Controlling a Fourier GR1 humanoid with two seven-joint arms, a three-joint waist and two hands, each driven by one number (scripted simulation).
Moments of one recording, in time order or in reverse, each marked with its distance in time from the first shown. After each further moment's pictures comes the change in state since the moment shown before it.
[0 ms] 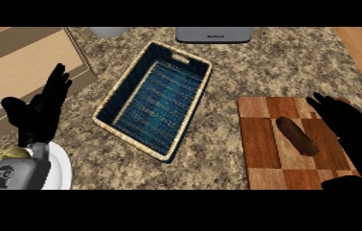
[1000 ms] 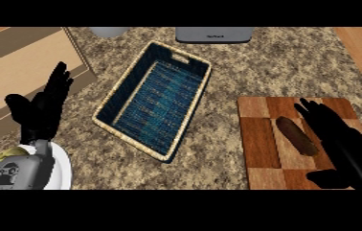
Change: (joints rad) left arm -0.020 -0.076 0.083 0.014 -0.091 -0.068 0.017; right arm 0.051 0.211 -0.067 0.242 0.234 -0.173 -0.372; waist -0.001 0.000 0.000
